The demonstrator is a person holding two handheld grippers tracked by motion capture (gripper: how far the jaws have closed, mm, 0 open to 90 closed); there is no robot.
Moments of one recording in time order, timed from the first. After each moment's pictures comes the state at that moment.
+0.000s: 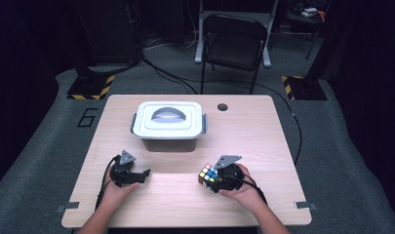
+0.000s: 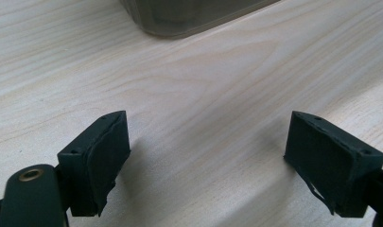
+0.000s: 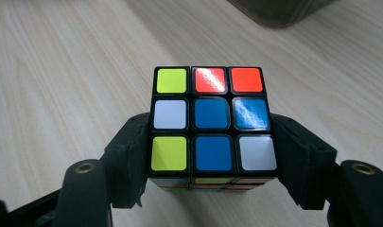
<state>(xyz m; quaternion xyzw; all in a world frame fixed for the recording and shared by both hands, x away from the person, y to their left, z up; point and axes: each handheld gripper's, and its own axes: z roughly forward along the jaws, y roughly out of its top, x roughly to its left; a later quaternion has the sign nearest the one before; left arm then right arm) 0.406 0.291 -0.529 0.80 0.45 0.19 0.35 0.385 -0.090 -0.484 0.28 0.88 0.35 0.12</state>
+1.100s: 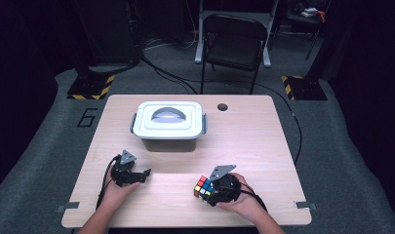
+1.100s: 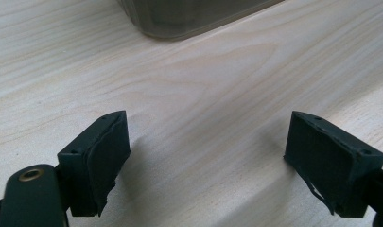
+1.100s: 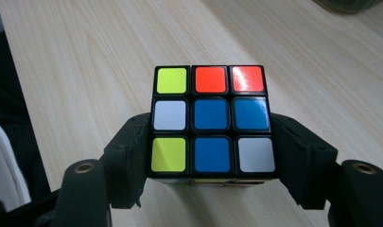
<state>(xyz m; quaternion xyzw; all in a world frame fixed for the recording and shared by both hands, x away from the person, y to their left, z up) 0.407 0.289 -0.529 0.80 0.45 0.20 0.35 0.353 -0.076 -0.478 0.25 0.90 0.34 0.08</state>
